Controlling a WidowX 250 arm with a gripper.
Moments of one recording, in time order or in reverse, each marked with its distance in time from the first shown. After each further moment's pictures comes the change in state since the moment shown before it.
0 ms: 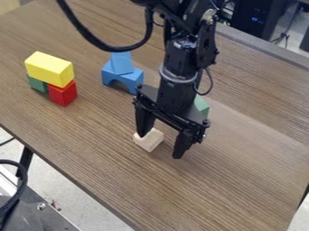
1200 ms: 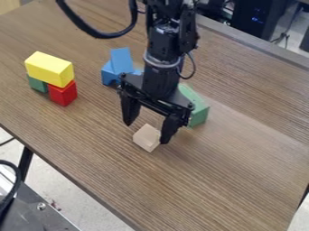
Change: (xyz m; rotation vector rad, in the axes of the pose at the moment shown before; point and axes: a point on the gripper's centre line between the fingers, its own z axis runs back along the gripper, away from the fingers) arm 0.005 0.027 0.003 0.004 0.011 0.094
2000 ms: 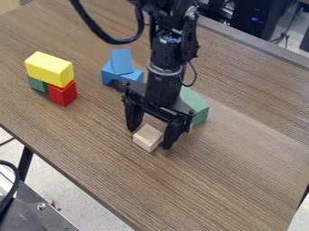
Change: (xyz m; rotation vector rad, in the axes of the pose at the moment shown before) arm 0.007 -0.001 -0.016 -0.021 0.033 -0.002
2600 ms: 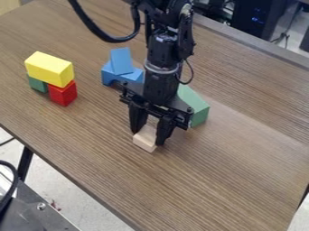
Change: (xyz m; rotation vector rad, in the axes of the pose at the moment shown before) arm -0.002 0.002 0.000 -0.011 0.012 0.008
